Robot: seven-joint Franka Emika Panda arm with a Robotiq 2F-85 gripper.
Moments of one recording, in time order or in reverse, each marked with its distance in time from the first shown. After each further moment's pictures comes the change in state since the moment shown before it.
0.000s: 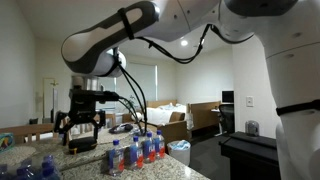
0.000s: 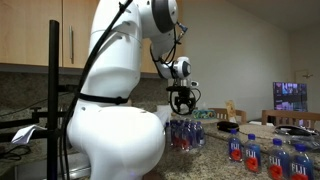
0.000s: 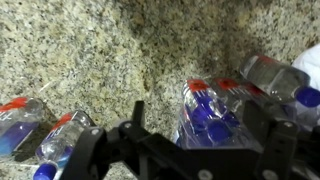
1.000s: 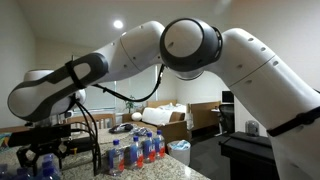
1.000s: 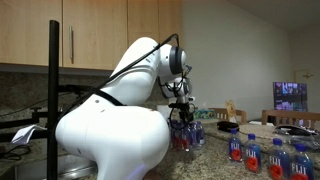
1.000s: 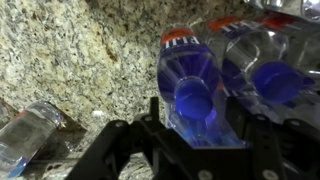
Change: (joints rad) arm 0.231 0.504 -0.155 0.490 -0.201 0.009 0.378
